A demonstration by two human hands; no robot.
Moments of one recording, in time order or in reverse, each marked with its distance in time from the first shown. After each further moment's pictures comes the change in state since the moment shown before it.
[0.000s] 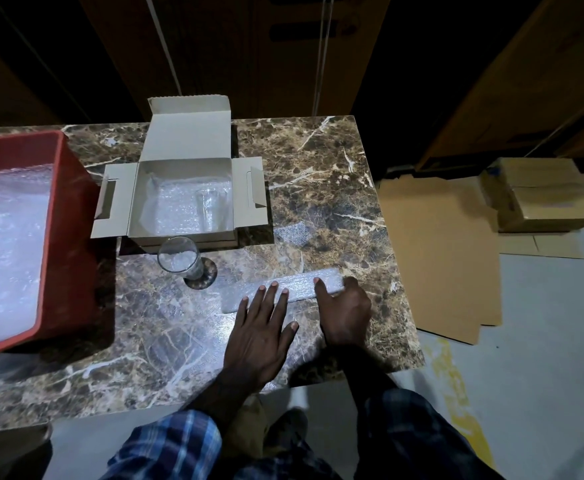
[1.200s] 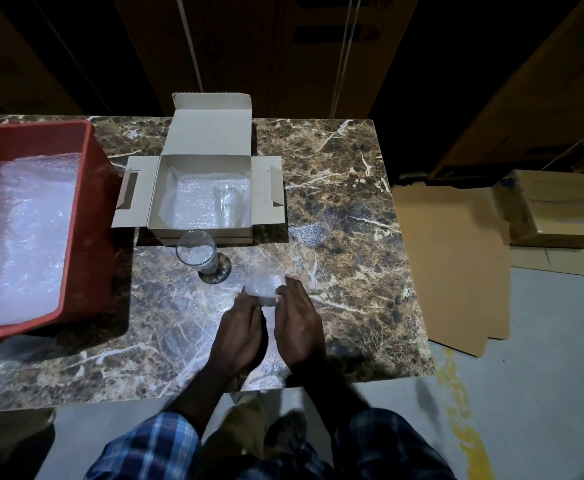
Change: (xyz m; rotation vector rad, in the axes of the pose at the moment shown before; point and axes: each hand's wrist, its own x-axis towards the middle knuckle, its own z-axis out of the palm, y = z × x) left_hand -0.010 -0.031 -0.030 -0.584 0.243 -0.242; right_hand -0.058 -0.009 0.055 0.096 -0.046 -0.868
